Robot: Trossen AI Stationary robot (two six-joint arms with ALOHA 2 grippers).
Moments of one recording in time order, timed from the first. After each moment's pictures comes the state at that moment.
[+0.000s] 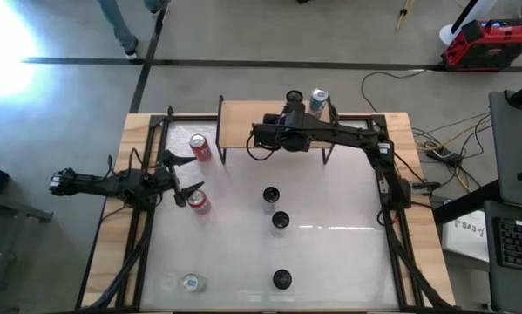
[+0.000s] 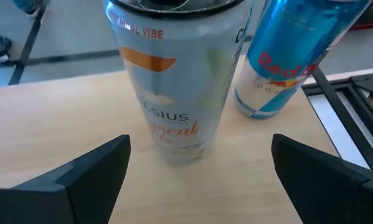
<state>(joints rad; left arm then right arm) -0.13 0.05 0.02 0.10 -0.49 0.11 -0.18 2.09 2.19 -1.57 0.86 1.53</state>
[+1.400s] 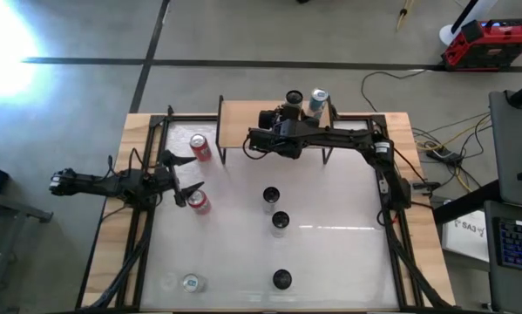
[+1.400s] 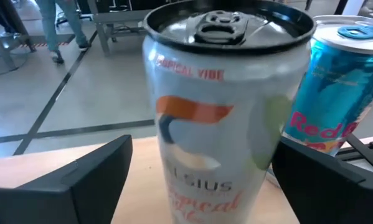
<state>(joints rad) -0.13 0.05 0.02 0.10 -0.49 0.11 -0.21 2.09 1.98 -1.26 1.21 1.45</state>
